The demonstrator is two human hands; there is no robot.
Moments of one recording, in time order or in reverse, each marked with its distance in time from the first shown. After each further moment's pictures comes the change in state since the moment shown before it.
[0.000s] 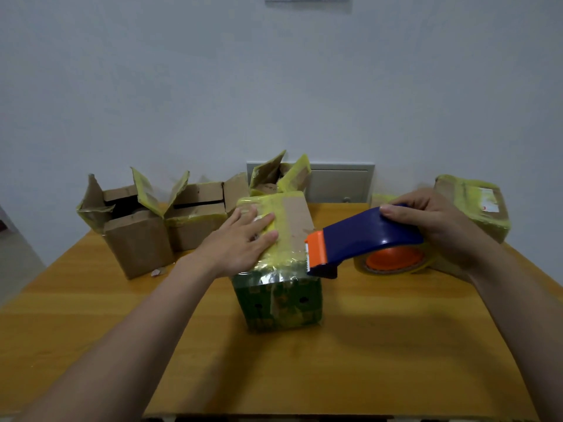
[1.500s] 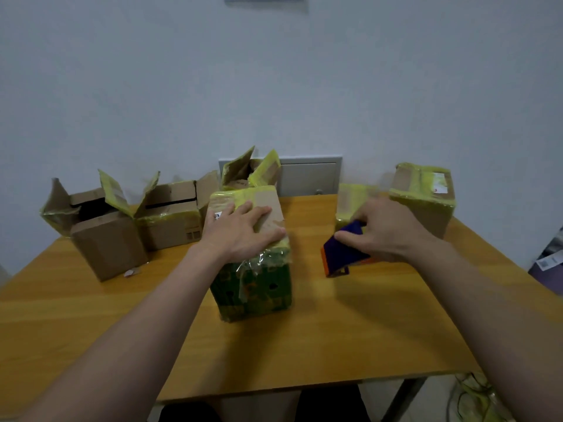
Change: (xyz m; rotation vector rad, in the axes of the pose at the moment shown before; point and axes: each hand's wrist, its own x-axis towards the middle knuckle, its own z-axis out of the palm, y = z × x) left_hand 0.014 0.054 0.017 0.155 0.059 -0.007; right_hand -0.022 0.024 0.002 -1.041 0.123 0.040
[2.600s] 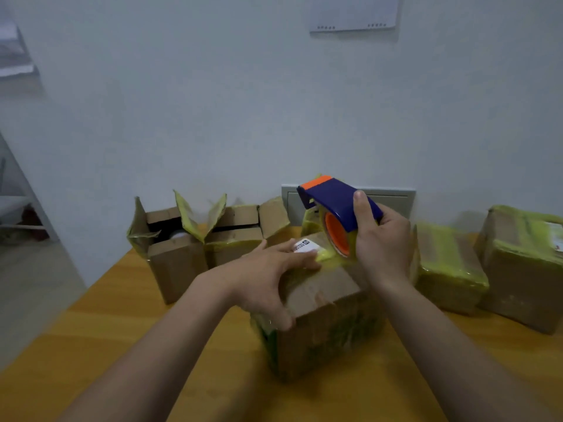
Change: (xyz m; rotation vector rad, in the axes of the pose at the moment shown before) left_hand -0.032 -0.090 -0.057 -0.078 -0.214 0.282; right_hand 0.106 -0.143 0.055 1.076 0.552 0.297
